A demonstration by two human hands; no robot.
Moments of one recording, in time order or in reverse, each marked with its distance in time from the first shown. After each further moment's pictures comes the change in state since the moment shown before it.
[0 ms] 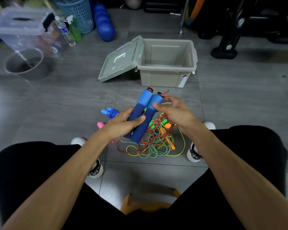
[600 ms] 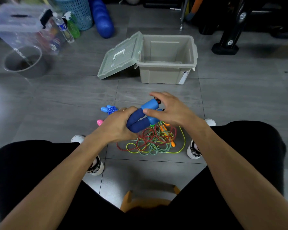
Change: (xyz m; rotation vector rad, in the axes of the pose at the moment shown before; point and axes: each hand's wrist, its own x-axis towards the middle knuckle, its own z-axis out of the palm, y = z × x) left_hand -0.006 -0.007 -0.007 0.793 0.075 0.195; right_hand 0.009 0.004 -0.003 -0.679 -0.159 -0.455
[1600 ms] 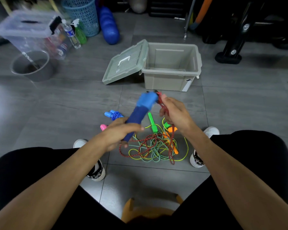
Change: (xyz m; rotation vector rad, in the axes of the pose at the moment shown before) left_hand -0.003 -0.003 -0.005 -0.897 -0.087 -0.455; right_hand 0.014 -0.004 0.014 0.779 0.185 0.283
